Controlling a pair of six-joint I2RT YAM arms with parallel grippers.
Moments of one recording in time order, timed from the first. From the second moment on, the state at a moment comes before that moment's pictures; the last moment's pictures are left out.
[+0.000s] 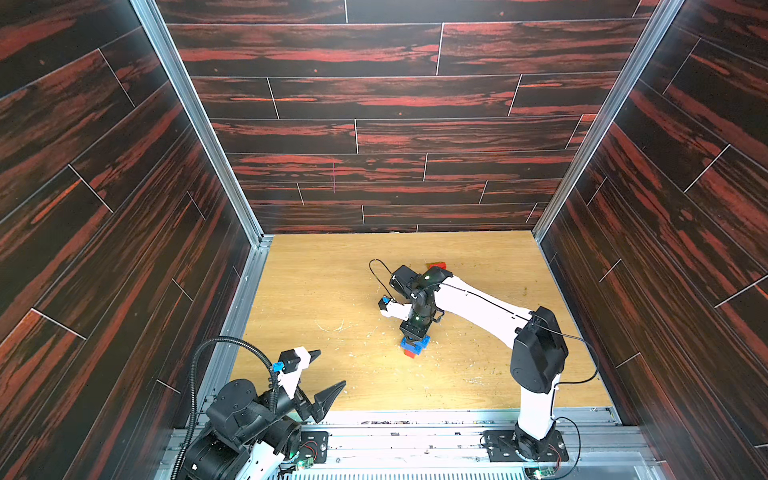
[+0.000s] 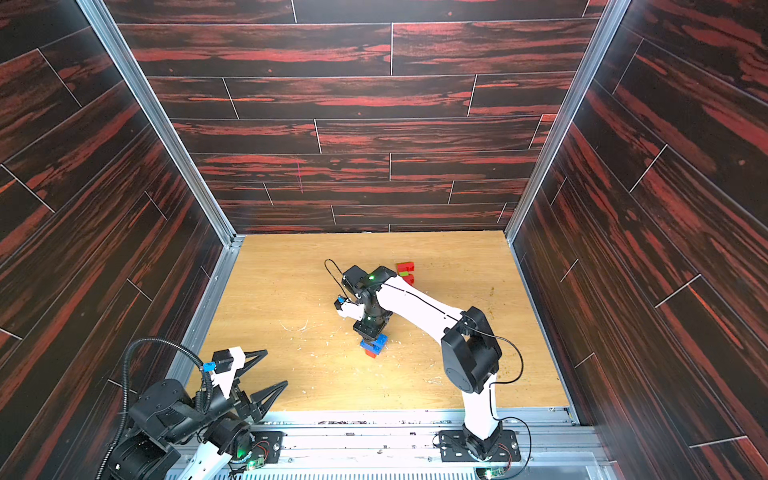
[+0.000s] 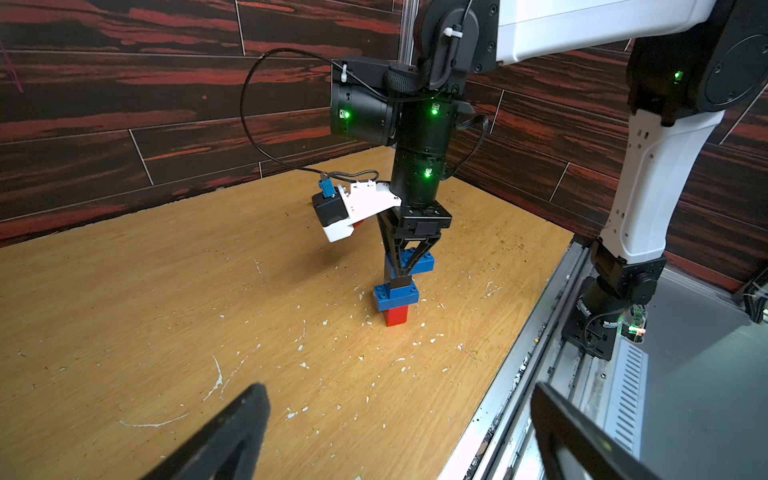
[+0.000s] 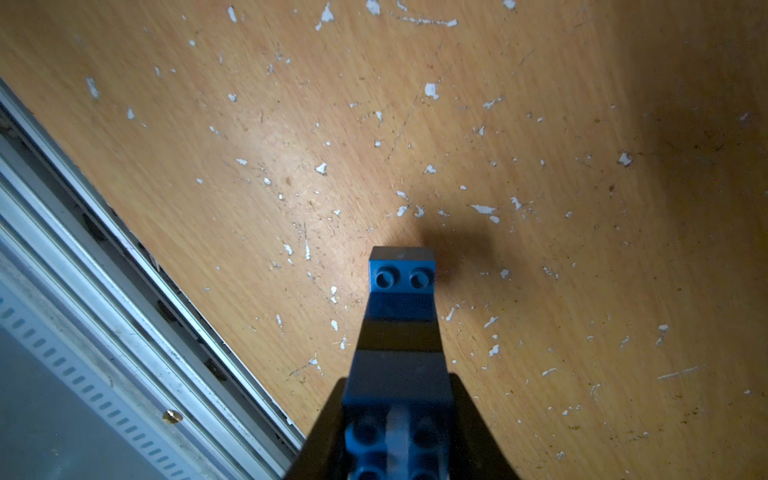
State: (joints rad) left arm -0.45 0.04 0.62 -0.77 0.42 -0.04; right arm 0.83 1.94 1.68 -1.23 -0.11 -0.27
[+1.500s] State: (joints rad) left arm -0.45 0.42 0.76 -0.70 0.25 -0.07; right arm 0.83 1.39 1.31 -0.94 0.02 -0.12
